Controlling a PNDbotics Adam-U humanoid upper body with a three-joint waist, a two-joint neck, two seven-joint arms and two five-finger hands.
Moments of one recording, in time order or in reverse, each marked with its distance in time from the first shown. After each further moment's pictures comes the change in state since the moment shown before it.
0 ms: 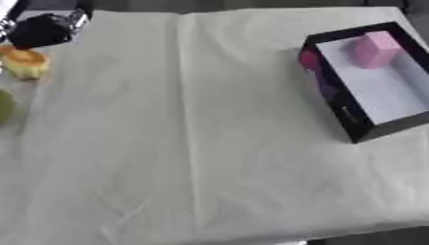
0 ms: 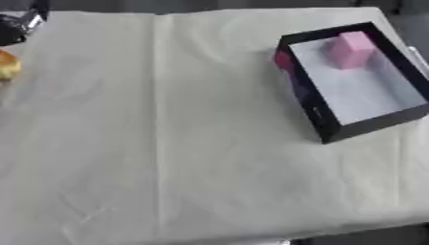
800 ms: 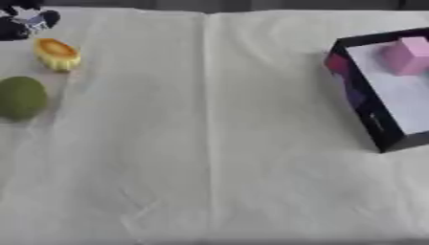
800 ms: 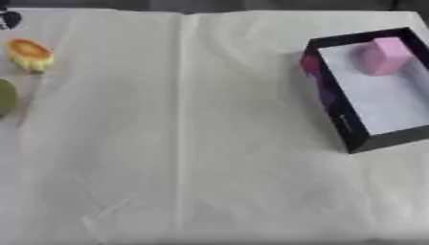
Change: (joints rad) left arm 0.026 0.184 0.026 0.191 -0.027 -0.018 -0.213; right arm 0.021 0.000 -0.008 -0.004 0.000 0.008 -0.012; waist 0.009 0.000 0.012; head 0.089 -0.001
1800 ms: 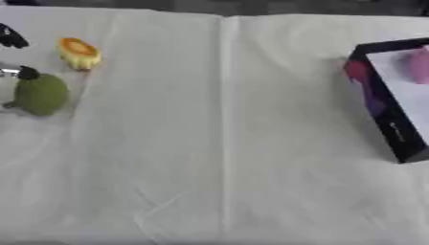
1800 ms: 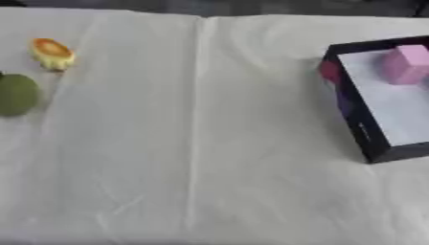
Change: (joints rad) left arm 0.033 0.114 0.011 0.083 -0.111 -0.138 -0.249; right arm 0.020 0.001 0.004 0.001 0.005 0.016 0.002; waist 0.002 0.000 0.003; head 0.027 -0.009
